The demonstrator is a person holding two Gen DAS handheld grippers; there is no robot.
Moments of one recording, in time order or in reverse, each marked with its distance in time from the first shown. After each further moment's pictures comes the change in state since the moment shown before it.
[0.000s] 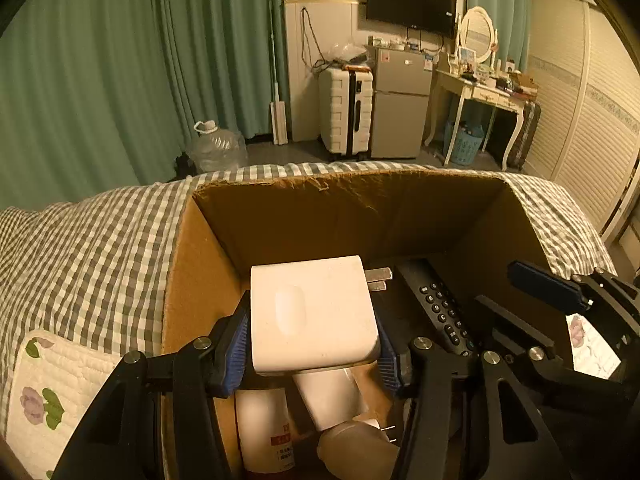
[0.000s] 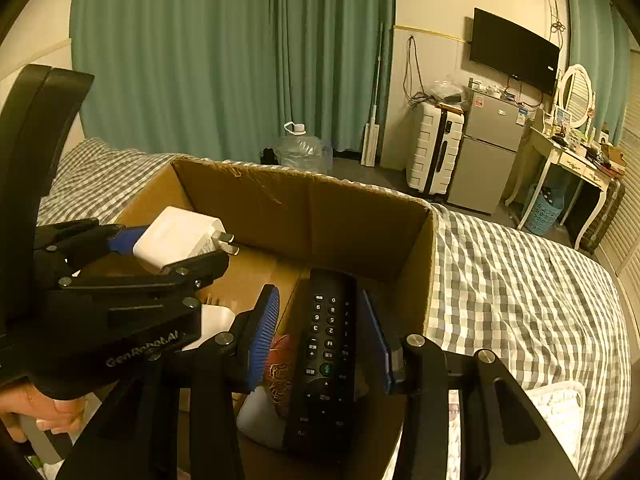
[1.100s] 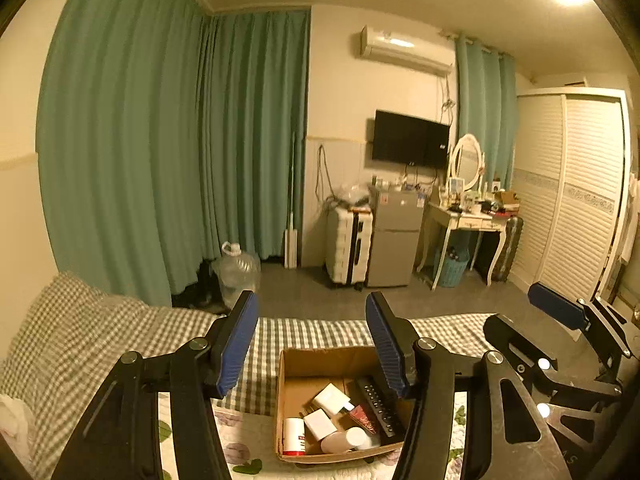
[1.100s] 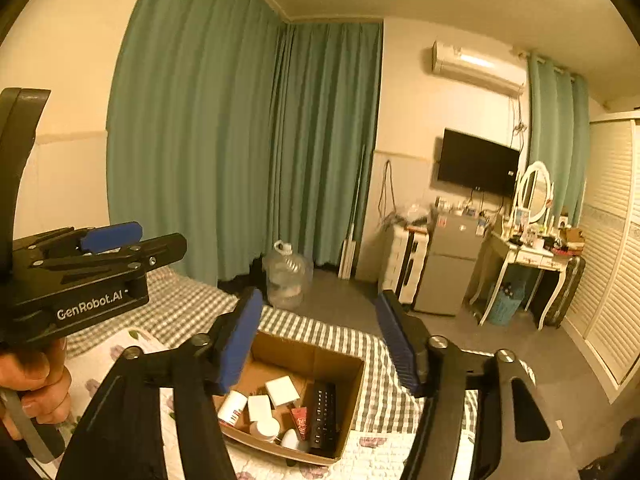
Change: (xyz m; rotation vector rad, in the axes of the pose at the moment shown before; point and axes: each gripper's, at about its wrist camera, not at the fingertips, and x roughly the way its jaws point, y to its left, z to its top) left arm -0.289 0.025 0.044 -0.078 -0.463 0.004; right arm -0.287 0.054 0.070 -0.050 -0.402 -0.088
